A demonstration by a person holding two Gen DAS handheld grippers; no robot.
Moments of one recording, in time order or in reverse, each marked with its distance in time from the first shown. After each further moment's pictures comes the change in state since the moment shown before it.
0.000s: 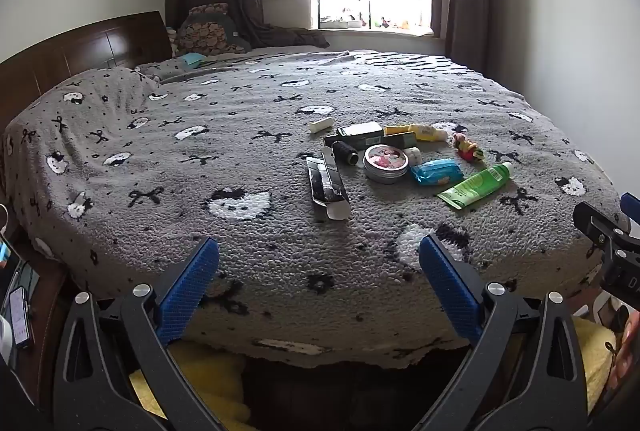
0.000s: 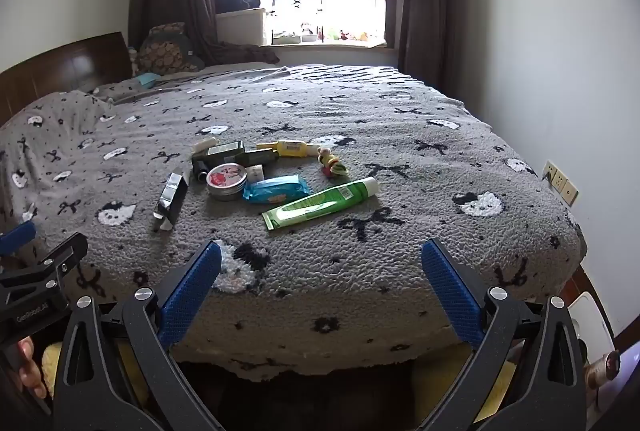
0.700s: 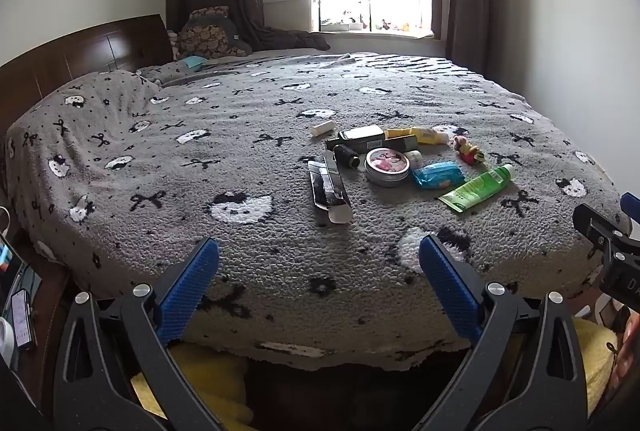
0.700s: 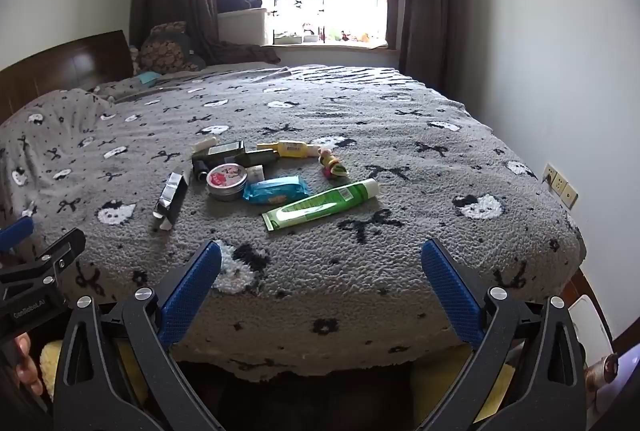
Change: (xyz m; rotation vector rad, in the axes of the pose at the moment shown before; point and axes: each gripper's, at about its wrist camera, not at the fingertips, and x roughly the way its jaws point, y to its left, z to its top) left arm -0.003 0.001 0.002 -0.002 -0.010 0.013; right arm 0.002 0.001 0.000 -0.010 -0.001 -0.001
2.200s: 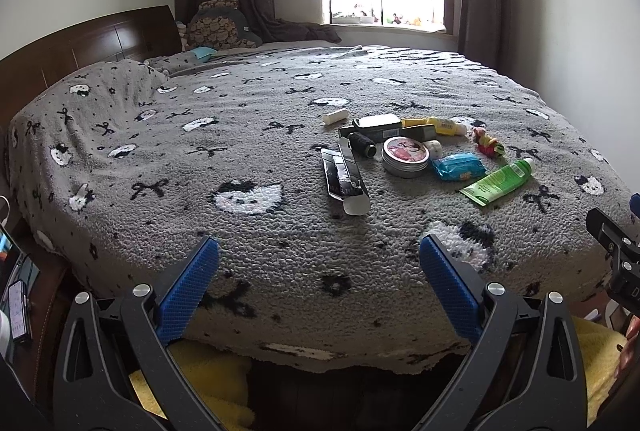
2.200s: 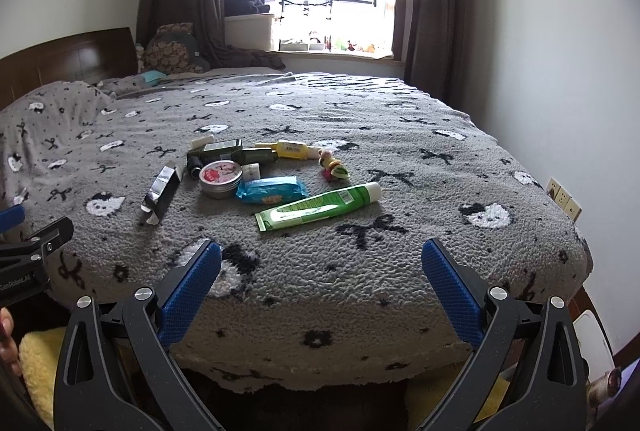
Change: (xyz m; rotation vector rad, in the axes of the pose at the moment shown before) left arm 0.029 0.007 -0.013 -0.016 0.023 0.029; right arm 0.025 -0.002 -0.016 -0.045 -0.044 -0.002
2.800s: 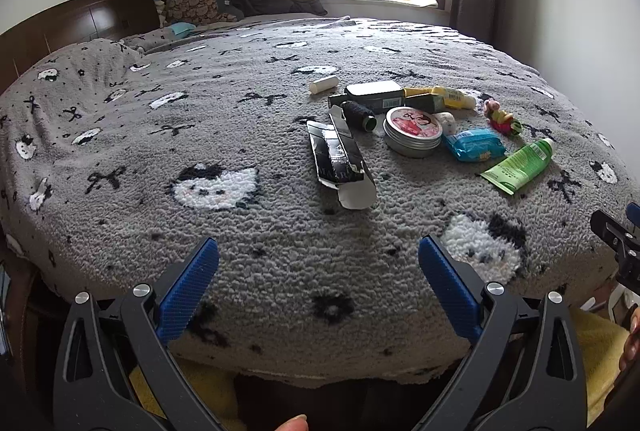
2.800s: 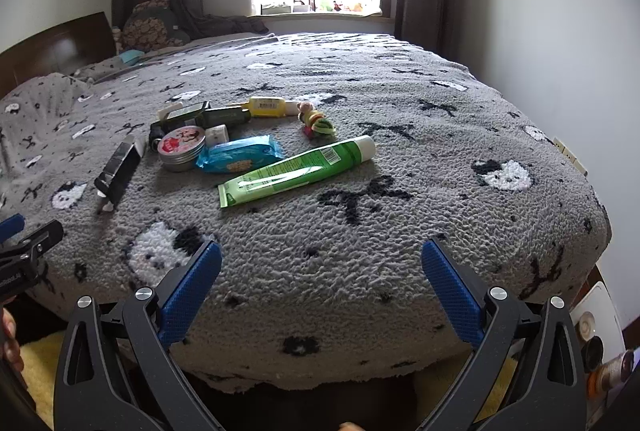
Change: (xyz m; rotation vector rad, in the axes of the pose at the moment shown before) left arm 0.077 -0.001 0.004 0.020 0.088 -0.062; right arm 0.071 -0.019 -0.010 0.067 0.139 -0.020
